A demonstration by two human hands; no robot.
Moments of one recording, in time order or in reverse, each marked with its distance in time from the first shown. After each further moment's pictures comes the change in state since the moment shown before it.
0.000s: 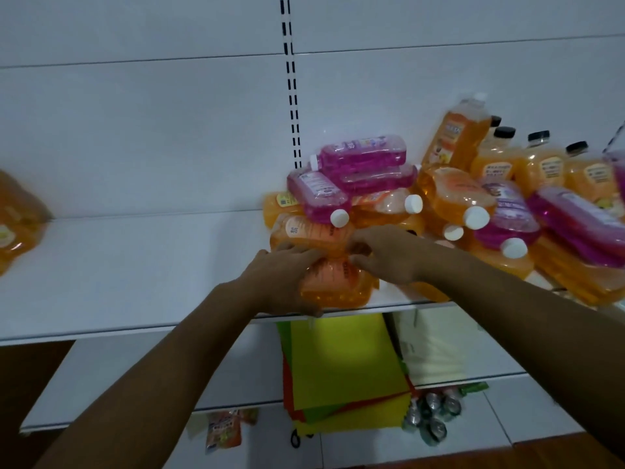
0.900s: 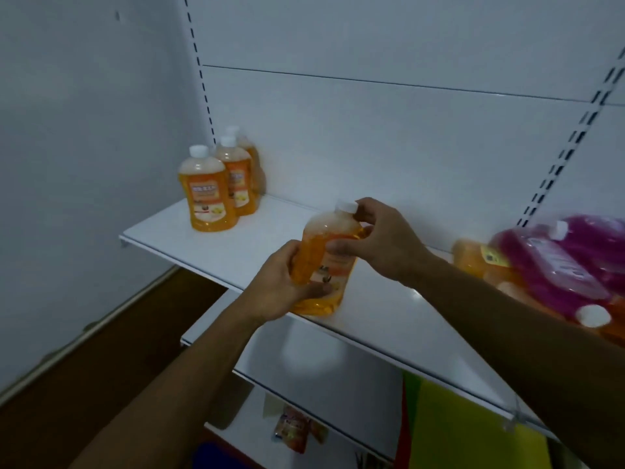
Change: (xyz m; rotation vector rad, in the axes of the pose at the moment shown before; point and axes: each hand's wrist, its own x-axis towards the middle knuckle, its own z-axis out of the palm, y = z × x) left_hand -0.194 -0.156 -0.008 -1.041 0.642 -0.629; right_hand 0.163 -0.248 0.048 0.631 0.126 -0.405
